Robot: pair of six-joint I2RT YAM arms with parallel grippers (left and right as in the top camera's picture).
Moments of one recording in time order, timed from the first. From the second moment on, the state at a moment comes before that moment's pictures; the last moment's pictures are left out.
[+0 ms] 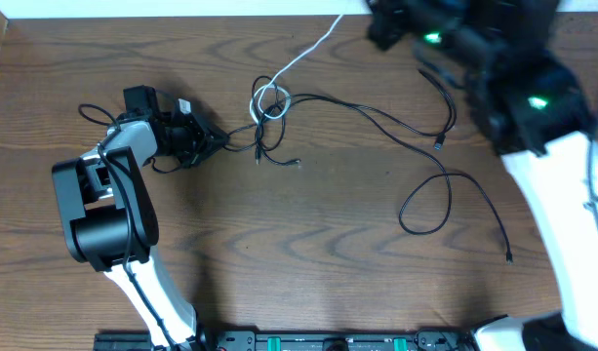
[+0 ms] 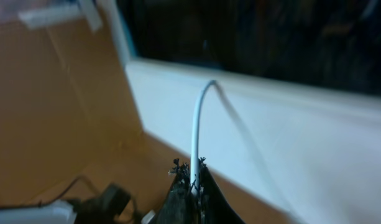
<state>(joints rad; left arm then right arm) 0.23 2.10 1.26 -0.44 0.76 -0.50 0.37 1.57 1.93 -0.38 -0.43 0.12</state>
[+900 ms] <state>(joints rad) 0.23 2.10 1.26 -0.44 0.76 -0.50 -0.11 1.35 1.93 -0.24 -0.26 0.27</state>
